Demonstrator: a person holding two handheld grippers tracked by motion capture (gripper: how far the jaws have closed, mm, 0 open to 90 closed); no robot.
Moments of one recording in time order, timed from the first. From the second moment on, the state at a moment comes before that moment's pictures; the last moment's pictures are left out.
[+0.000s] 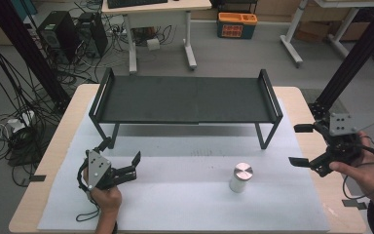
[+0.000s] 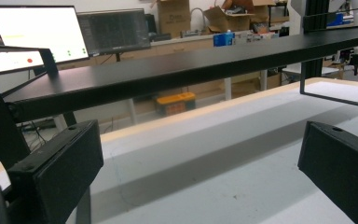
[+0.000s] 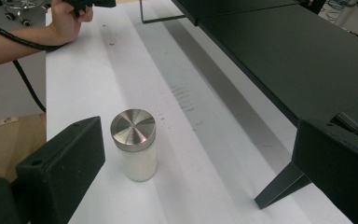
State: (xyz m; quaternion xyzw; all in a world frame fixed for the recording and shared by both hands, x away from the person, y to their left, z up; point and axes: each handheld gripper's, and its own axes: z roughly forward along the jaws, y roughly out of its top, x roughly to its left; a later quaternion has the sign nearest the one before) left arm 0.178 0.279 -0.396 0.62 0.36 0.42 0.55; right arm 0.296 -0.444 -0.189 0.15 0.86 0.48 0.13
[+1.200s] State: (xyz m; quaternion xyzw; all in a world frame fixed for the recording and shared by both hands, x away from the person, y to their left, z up) left arm 0.178 0.278 -0.396 0.63 0.36 0.43 0.54; right arm 0.305 -0.404 -0.239 0.13 0.88 0.44 0.07
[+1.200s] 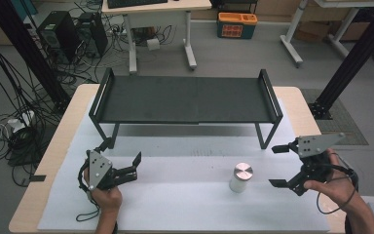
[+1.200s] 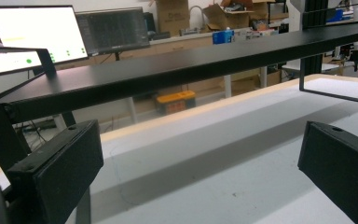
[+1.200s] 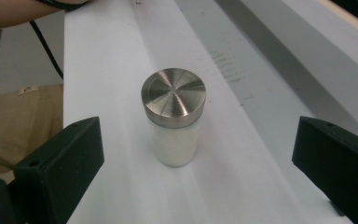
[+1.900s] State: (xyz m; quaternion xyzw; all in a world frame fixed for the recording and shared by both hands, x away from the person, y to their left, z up) left arm 0.177 0.278 -0.396 0.63 0.36 0.43 0.54; right arm 0.320 -0.375 -0.283 0.12 0.88 0.45 0.03
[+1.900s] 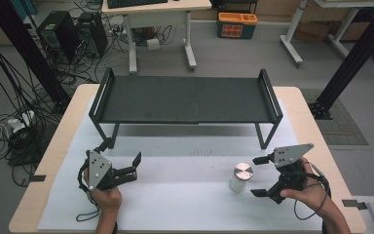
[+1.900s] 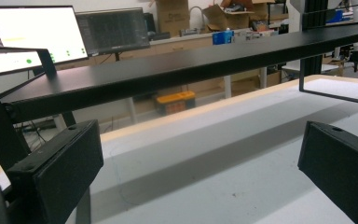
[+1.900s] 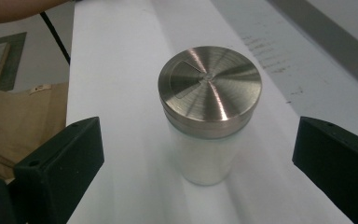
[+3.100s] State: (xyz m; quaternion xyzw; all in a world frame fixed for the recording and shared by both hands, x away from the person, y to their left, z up) left arm 0.177 0.279 -0.396 0.63 0.36 0.43 0.54; right arm 0.331 -0.352 -0.304 0.11 0.88 0.45 0.04
